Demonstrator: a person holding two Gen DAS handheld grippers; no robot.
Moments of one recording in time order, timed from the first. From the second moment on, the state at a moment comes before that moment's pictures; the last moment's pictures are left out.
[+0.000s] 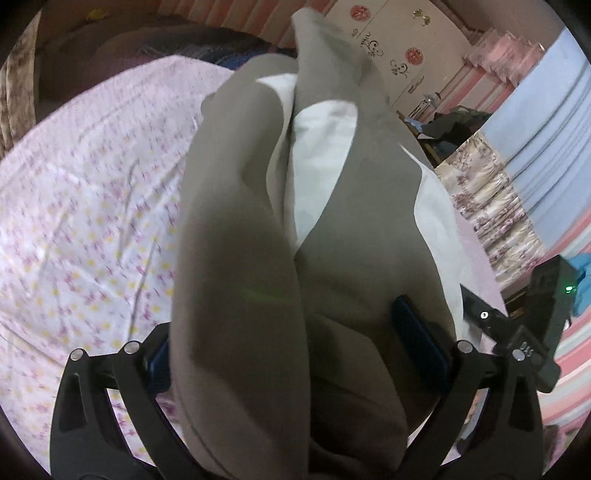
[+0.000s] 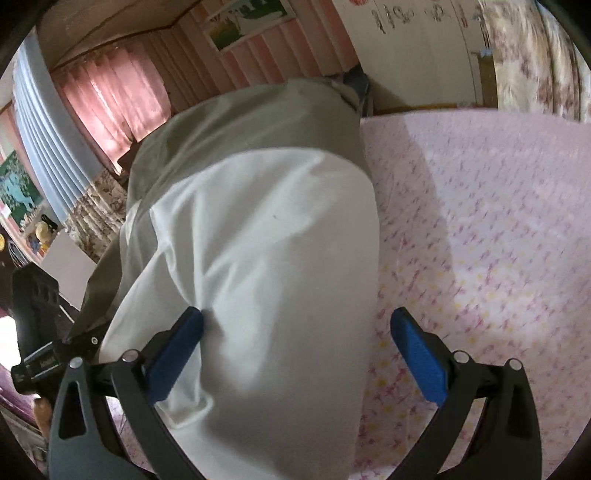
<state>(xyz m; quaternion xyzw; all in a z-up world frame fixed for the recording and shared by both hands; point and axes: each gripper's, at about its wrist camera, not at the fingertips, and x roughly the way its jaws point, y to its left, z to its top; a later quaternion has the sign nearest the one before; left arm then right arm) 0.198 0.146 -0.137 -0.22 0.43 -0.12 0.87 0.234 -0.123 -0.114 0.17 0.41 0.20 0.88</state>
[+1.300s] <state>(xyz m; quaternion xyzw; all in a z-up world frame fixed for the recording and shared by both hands) 0.150 -0.127 -0.091 0.13 0.33 -0.21 0.91 0.138 -0.260 -0.073 -0.10 0.32 0.09 0.94</state>
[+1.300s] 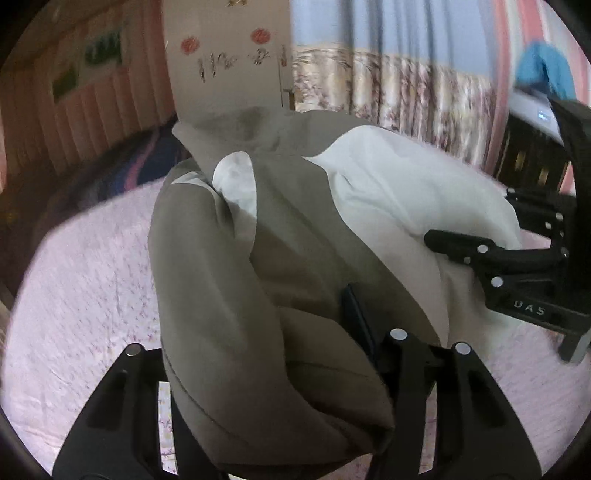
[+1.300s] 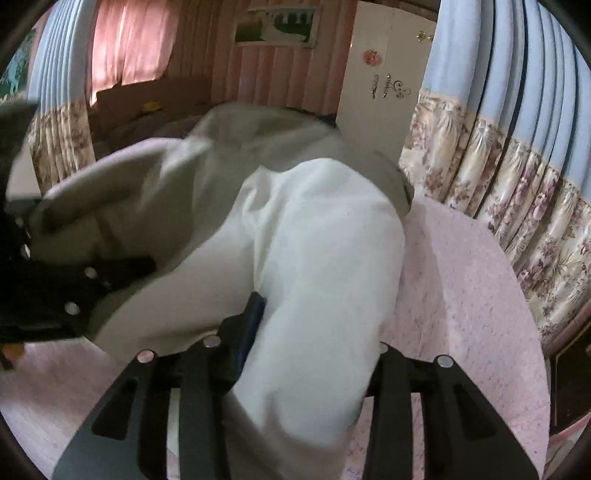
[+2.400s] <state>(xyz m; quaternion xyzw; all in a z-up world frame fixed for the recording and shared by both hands) 0.107 0.002 -0.063 0.00 0.35 -0.15 0.92 0.061 -0.312 -0.056 -0.02 0.31 0.02 0.95</state>
